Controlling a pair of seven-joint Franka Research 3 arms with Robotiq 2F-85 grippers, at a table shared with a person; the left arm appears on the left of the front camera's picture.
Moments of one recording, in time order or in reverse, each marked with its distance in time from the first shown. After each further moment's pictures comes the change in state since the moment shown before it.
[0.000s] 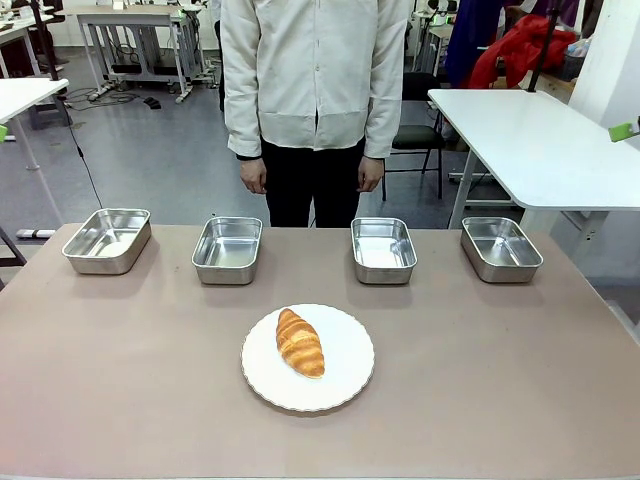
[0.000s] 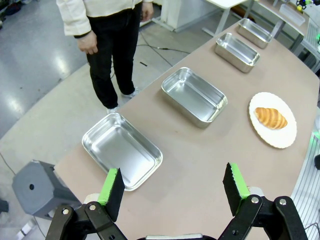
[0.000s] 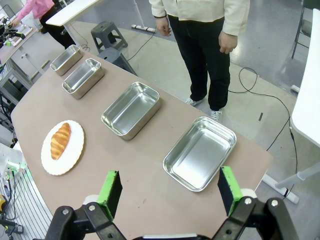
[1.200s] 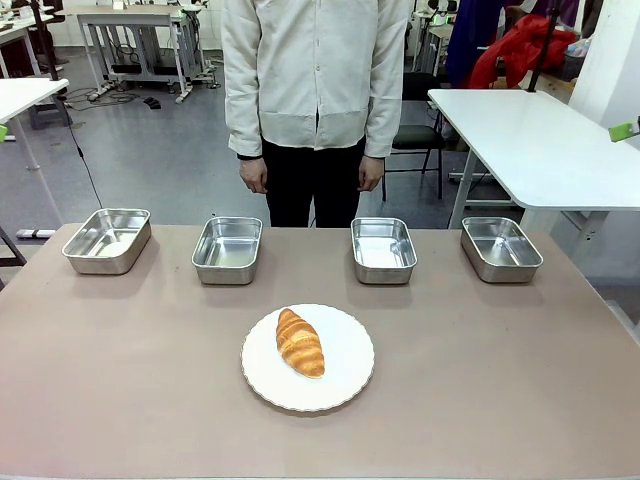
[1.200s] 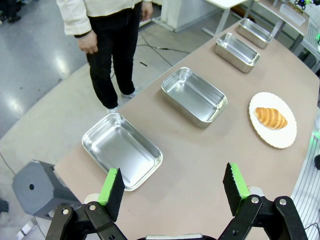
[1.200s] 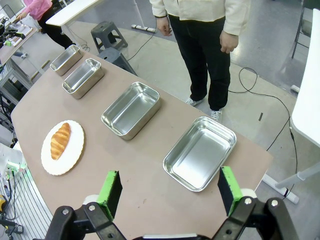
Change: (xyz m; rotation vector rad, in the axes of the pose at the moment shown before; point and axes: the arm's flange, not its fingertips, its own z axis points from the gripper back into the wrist) left arm 0.000 0.000 0.000 0.000 0.000 0.000; right arm 0.000 0.000 0.000 0.000 0.000 0.000
